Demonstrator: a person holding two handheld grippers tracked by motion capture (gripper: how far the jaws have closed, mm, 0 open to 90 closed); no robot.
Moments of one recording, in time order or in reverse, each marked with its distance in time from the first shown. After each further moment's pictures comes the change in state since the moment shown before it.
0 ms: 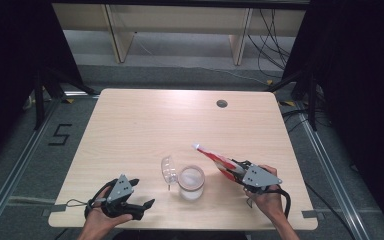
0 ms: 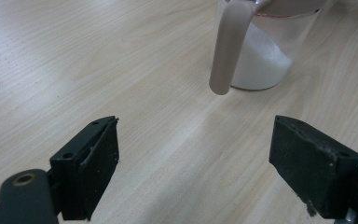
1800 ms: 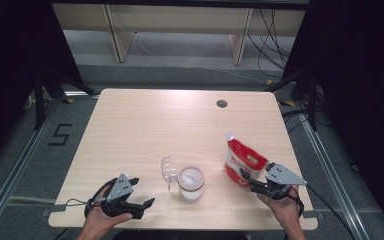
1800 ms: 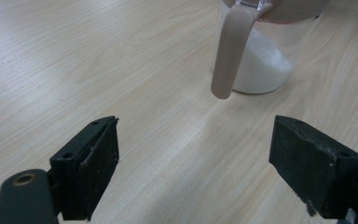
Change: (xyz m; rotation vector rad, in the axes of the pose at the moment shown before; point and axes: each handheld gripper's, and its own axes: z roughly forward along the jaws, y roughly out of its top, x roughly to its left) left arm 0.000 0.002 0.000 -0.016 0.000 -0.009; right arm -0.009 -0.013 -0.045 0.067 -0.141 0.338
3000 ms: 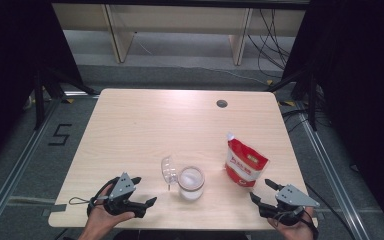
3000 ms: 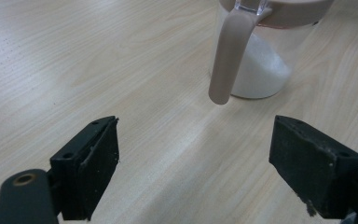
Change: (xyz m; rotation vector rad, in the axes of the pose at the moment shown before) left arm 0.001 0.003 0.004 0.019 0.001 0.012; right arm 0.028 -0.020 -0.053 0.192 -0.048 0.130
